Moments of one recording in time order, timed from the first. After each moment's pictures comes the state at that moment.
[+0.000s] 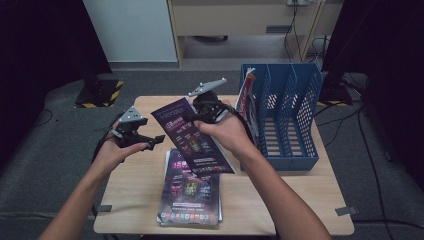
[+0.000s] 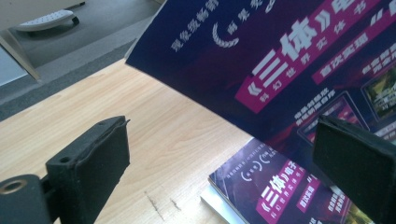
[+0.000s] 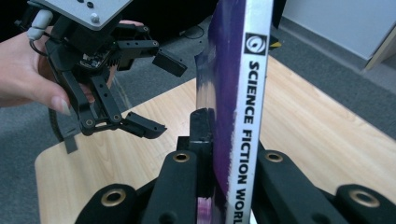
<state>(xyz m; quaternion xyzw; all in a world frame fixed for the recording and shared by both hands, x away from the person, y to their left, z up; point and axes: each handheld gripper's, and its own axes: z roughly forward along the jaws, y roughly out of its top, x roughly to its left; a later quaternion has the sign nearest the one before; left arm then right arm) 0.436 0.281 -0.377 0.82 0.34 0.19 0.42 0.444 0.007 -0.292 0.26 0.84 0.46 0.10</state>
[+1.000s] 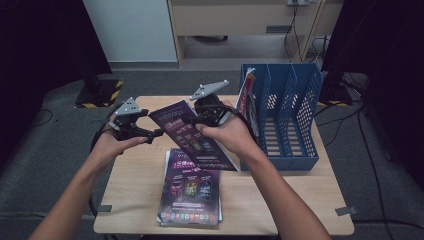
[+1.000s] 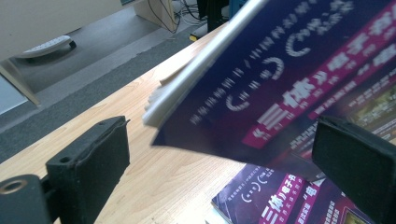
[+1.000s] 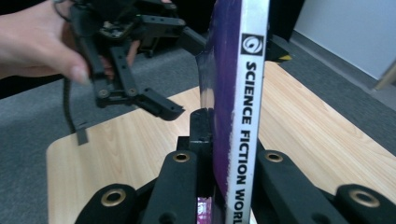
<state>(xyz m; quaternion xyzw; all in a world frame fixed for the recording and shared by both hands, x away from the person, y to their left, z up) 0.439 0.278 -0.351 0.82 0.31 0.21 0.44 0.432 0.002 -0.289 0.21 0.85 0.48 0.09</state>
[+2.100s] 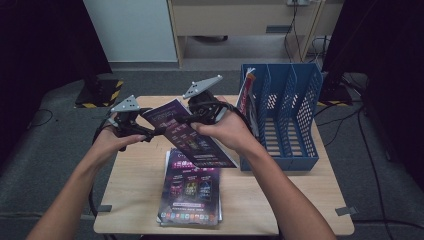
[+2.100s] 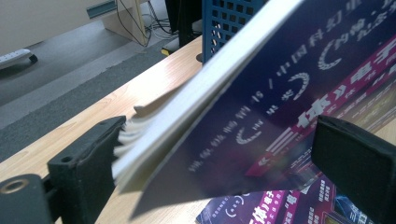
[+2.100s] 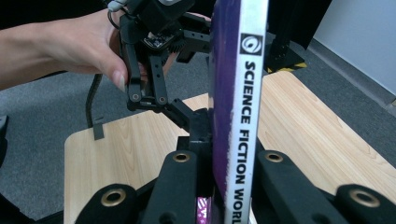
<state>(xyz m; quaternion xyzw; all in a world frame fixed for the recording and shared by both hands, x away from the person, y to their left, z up) 0.451 0.282 -0.354 0.82 0.27 0.16 0.48 0.428 0.013 -0.272 0.17 0.86 0.47 0.08</state>
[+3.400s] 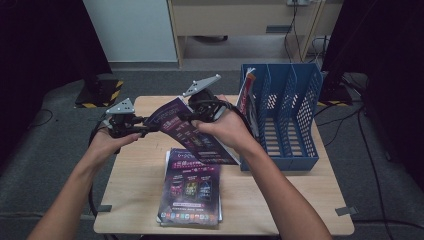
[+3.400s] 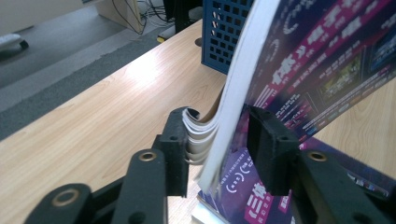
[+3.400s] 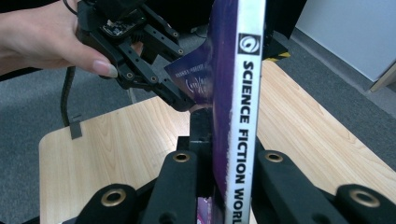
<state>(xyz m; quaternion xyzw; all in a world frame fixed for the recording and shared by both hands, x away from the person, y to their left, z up) 0.449 0.298 -0.359 0.83 0.27 0.14 0.47 0.440 0.013 -0.280 0.20 0.86 0.46 0.11</state>
